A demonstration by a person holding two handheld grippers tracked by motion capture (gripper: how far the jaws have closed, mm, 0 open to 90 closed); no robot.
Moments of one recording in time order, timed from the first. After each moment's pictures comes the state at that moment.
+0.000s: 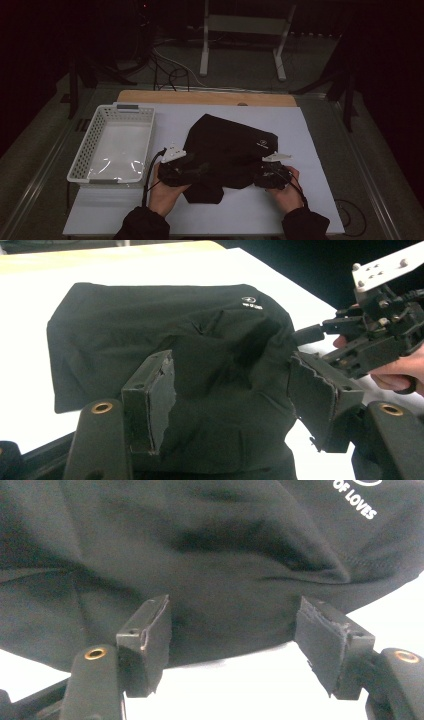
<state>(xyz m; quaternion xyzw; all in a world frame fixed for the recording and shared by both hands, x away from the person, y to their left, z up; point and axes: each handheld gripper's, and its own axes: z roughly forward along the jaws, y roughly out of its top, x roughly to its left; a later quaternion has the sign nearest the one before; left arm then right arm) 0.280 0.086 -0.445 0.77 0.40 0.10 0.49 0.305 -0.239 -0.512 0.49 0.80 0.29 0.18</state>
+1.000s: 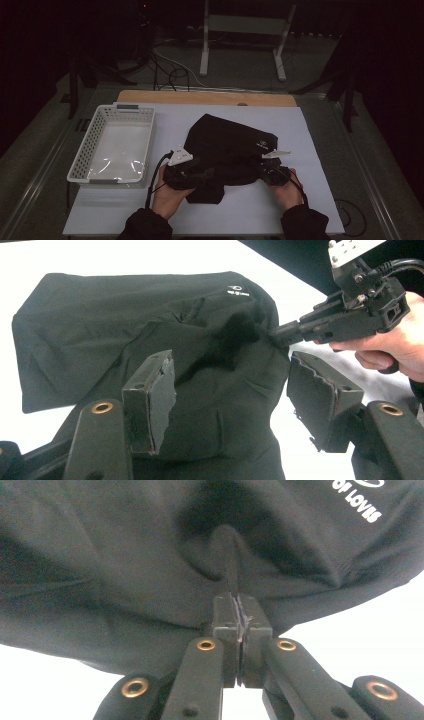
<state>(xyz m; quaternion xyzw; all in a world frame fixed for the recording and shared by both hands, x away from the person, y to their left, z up) 0.276 0.075 -0.448 0.78 0.38 0.09 0.48 0.314 -0.239 -0.510 0.50 0.80 0.28 0.16</state>
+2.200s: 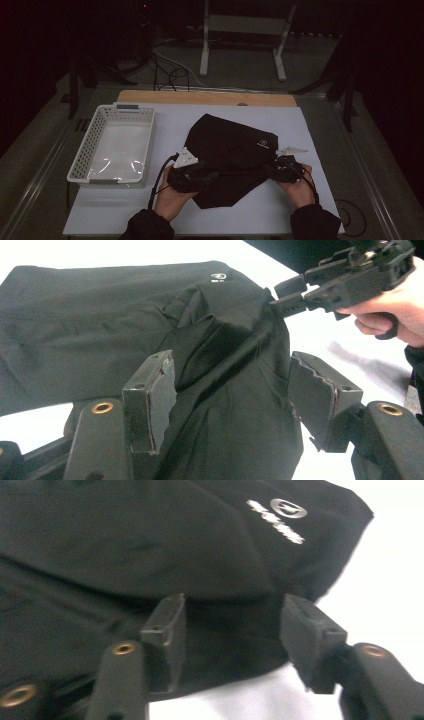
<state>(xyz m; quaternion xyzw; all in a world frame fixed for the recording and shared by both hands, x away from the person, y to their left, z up) 0.273 0.065 -0.452 0.80 0.36 0.08 0.48 0.312 -0.270 -0.491 0.50 0.79 0.31 0.19</state>
